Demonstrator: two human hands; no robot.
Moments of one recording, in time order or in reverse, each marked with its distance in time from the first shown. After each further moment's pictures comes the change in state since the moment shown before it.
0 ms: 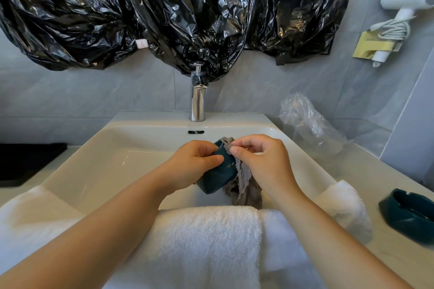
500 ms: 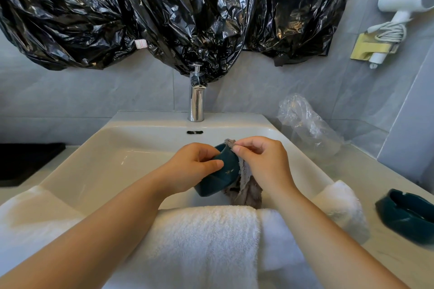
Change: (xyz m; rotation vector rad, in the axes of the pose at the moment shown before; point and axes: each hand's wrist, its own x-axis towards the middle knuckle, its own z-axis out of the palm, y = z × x) left_hand -0.006 0.003 0.000 0.081 -0.018 0.032; right_hand 0.002 0.001 0.000 0.001 0.024 0.064
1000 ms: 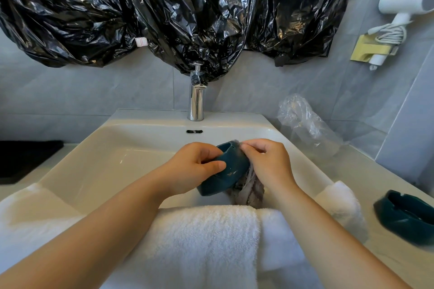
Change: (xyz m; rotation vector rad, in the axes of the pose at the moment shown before) left_hand -0.003 0.001 0.000 0.039 -0.033 0.092; right_hand 0.007 0.011 -0.001 -0.025 0.020 0.077
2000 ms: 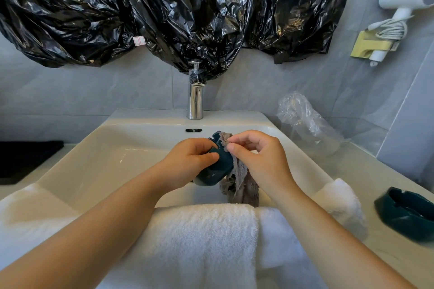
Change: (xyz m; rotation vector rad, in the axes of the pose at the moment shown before) left_hand 0.005 0.001 0.000 -0.108 0.064 -0.078; right_hand -0.010 -0.011 -0.001 0.092 -0.089 -0.166
